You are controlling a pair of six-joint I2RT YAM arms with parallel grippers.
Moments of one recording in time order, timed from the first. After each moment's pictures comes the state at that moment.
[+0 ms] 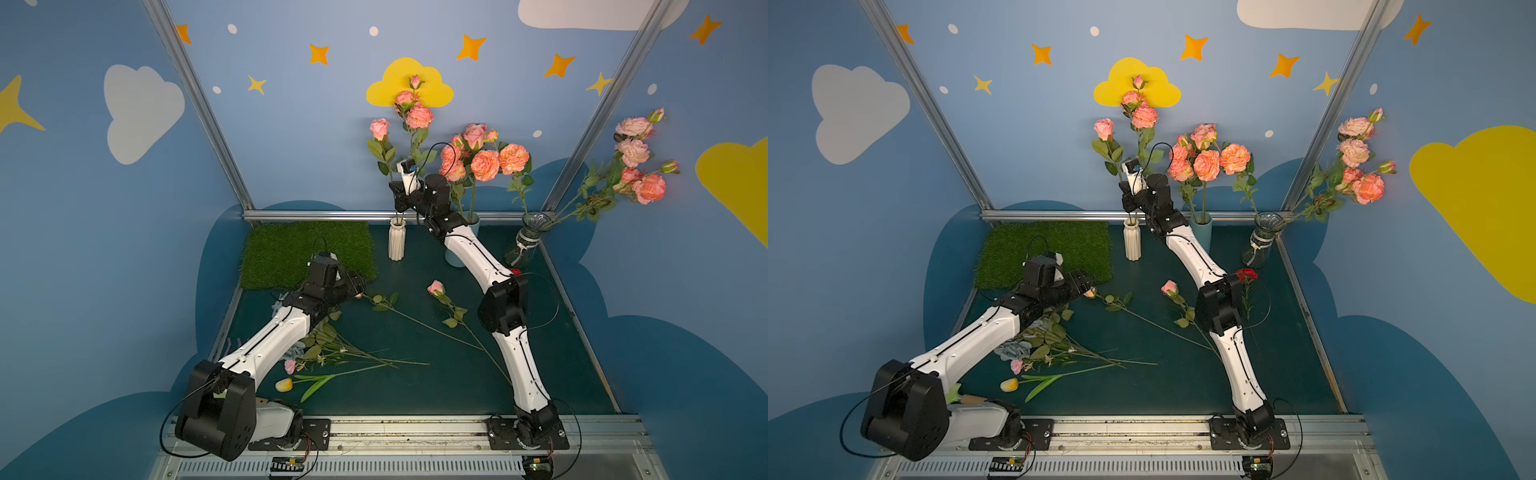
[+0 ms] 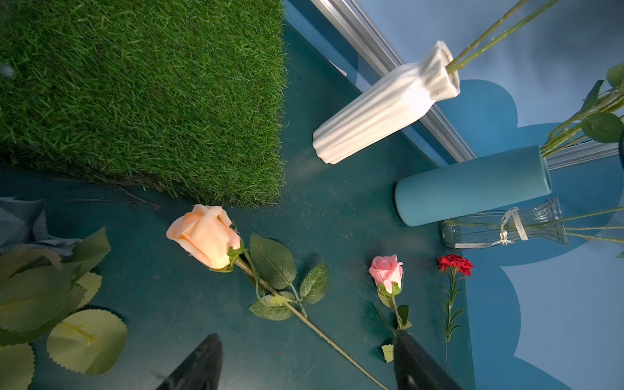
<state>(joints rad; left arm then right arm) -0.32 1.32 0.87 -0.19 0.15 -0.79 0.52 2.44 2.47 -0.07 -0.25 -0.05</state>
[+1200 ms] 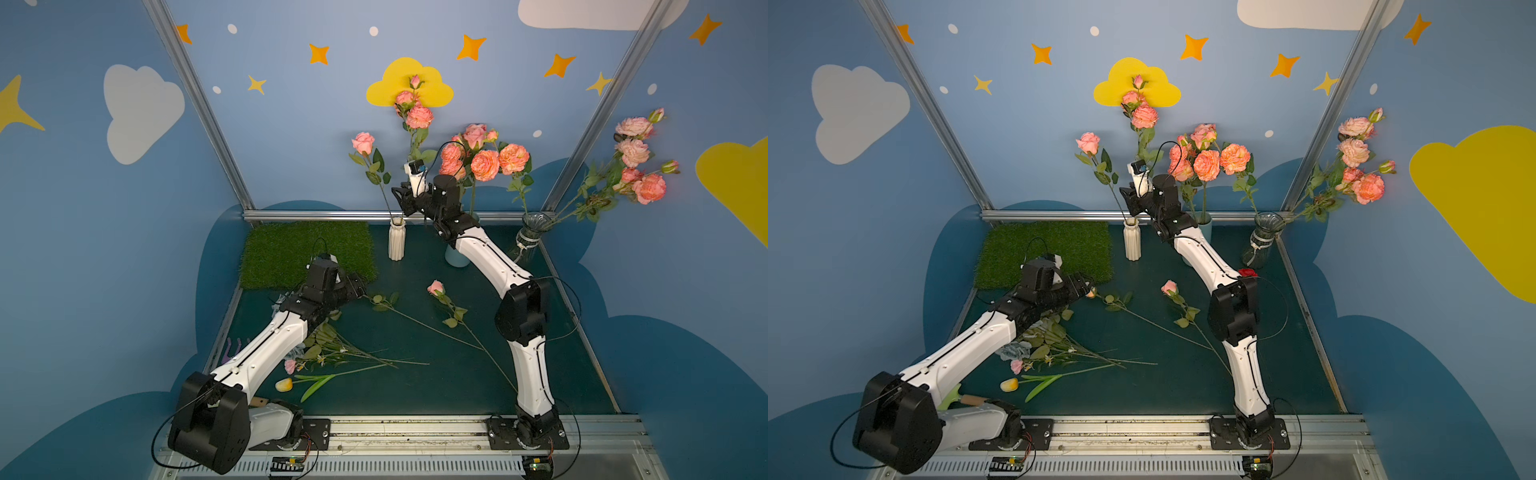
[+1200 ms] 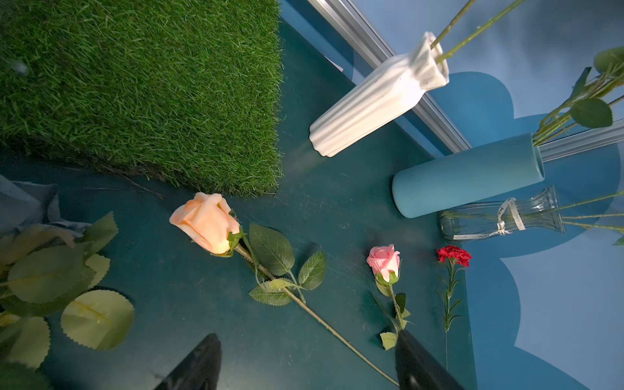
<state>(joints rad) -0.35 1.25 0.86 -0.25 0.13 -0.78 0.52 2.19 2.15 -0.04 -0.25 -0.02</state>
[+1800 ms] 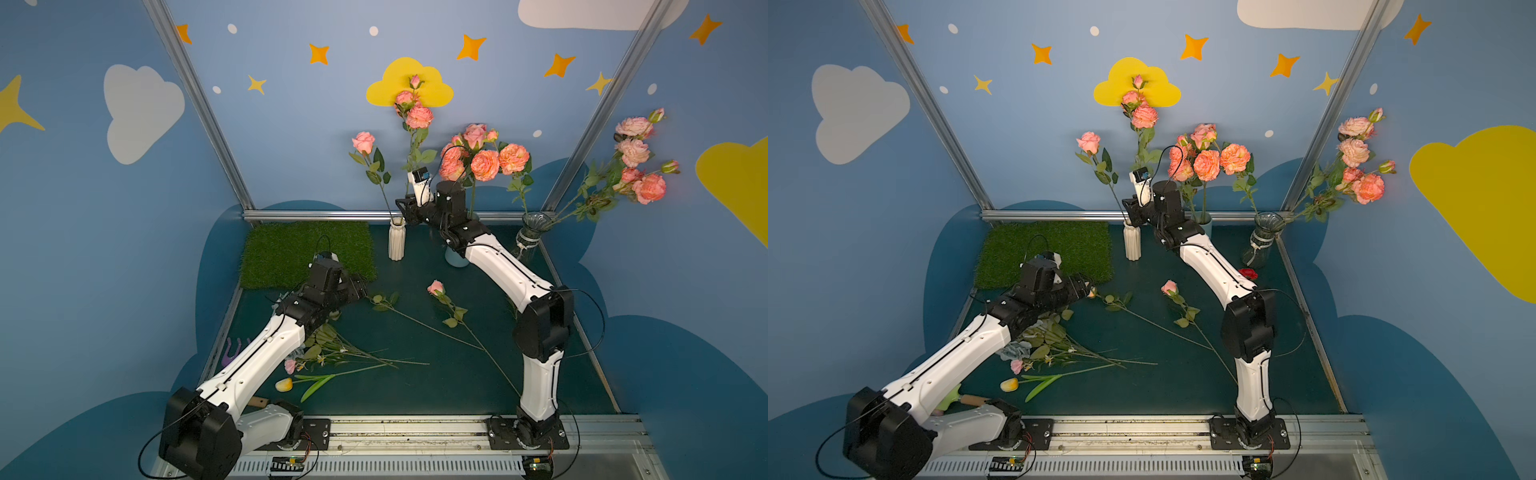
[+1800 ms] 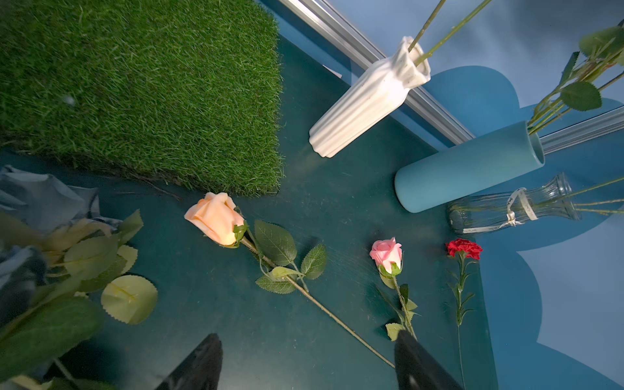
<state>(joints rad) -0.42 1.18 0.94 -0.43 0.00 -0.75 0.57 1.97 1.91 -0.18 -0.17 0.04</state>
